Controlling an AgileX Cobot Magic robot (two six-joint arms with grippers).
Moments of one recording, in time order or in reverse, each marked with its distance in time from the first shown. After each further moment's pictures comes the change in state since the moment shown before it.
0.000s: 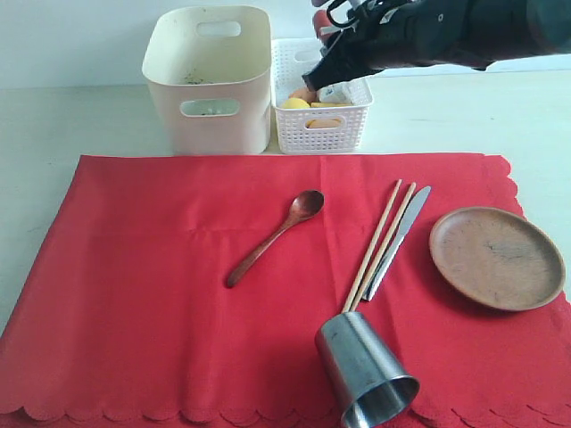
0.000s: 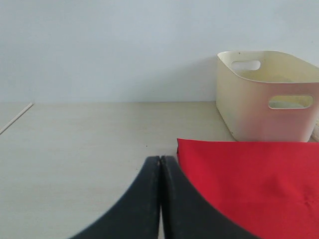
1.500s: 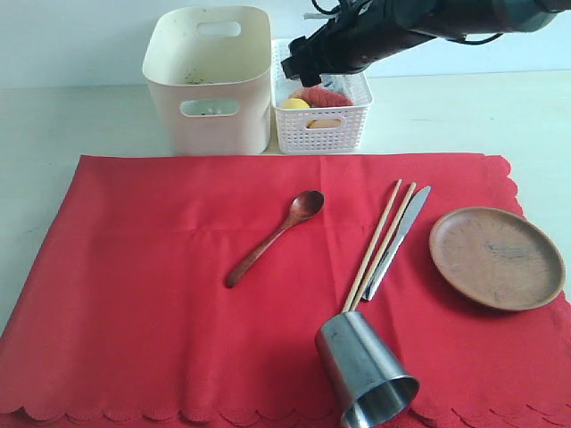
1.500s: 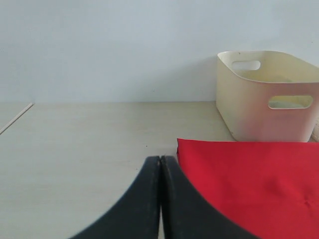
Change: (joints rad) left arm 0.000 0.000 0.000 0.000 0.000 0.000; right arm -0.006 0.091 -0.211 0.014 0.305 0.193
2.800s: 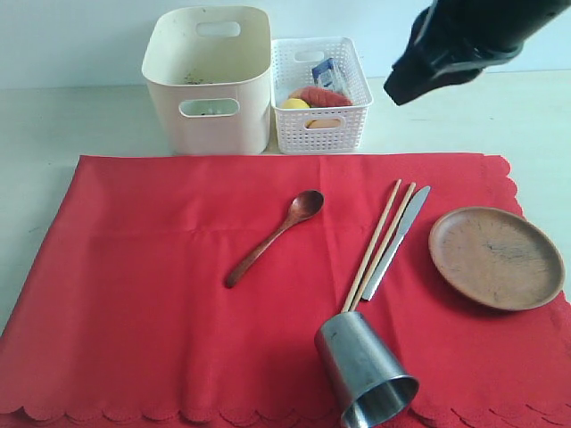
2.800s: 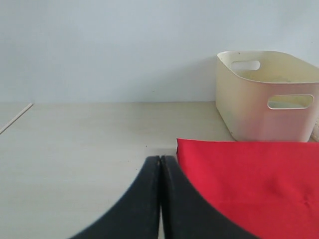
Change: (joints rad) left arm 0.000 0.000 0.000 0.000 0.000 0.000; right arm 0.000 -0.633 0.255 -0.036 0.773 -0.077
